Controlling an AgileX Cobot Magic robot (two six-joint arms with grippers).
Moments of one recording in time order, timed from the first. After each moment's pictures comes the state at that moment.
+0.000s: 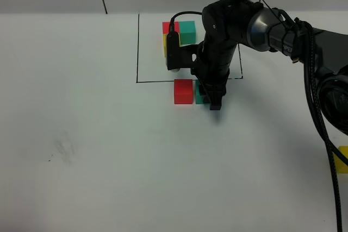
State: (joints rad) left arm -0.05 -0.01 -0.51 -0.13 1.08 0.04; right arm 0.51 2.32 -1.81 0.01 0.97 -1.00
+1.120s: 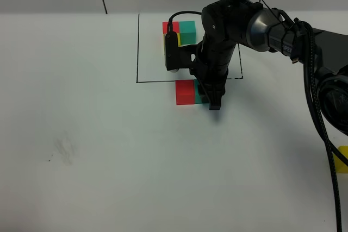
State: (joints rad) left arm -0.05 -0.01 -0.51 -0.13 1.08 0.04; right arm 0.51 2.32 -1.81 0.01 0.96 -1.02
